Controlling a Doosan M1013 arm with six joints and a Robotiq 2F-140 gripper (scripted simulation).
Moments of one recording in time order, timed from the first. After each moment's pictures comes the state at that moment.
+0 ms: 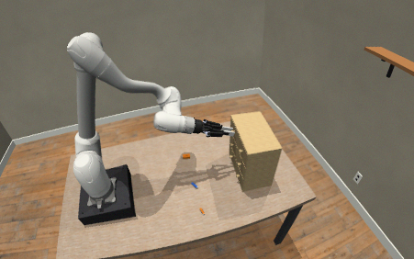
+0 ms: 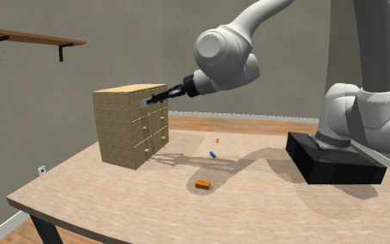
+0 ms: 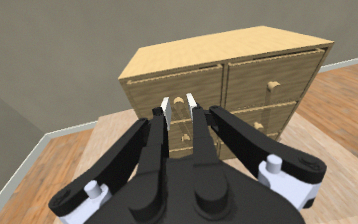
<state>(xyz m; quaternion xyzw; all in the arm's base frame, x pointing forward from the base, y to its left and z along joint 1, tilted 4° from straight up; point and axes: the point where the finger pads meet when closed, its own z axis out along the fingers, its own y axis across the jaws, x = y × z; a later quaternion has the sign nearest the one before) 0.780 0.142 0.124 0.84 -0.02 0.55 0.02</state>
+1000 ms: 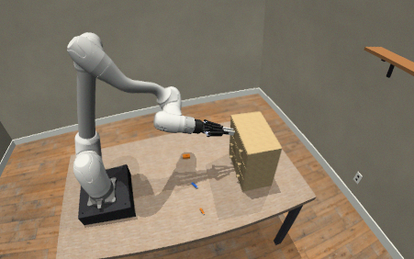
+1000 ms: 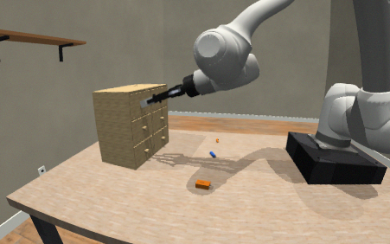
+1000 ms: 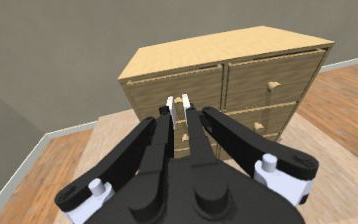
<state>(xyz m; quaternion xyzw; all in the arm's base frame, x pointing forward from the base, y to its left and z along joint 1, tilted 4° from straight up) 0.781 0.142 0.124 0.84 -0.02 0.55 0.02</state>
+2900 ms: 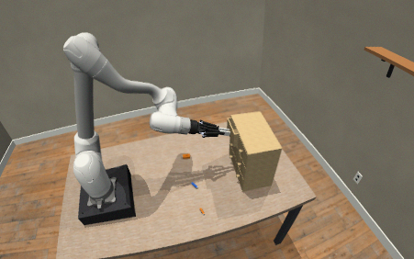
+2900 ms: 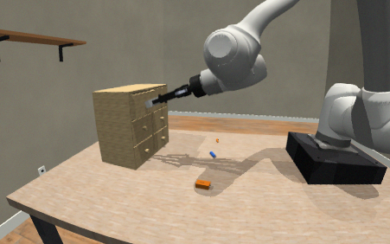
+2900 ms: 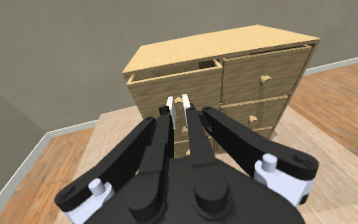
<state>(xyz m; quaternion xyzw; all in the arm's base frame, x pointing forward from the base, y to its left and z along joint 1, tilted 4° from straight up) 0.758 0.143 0.126 0.84 -0.02 0.55 0.02</state>
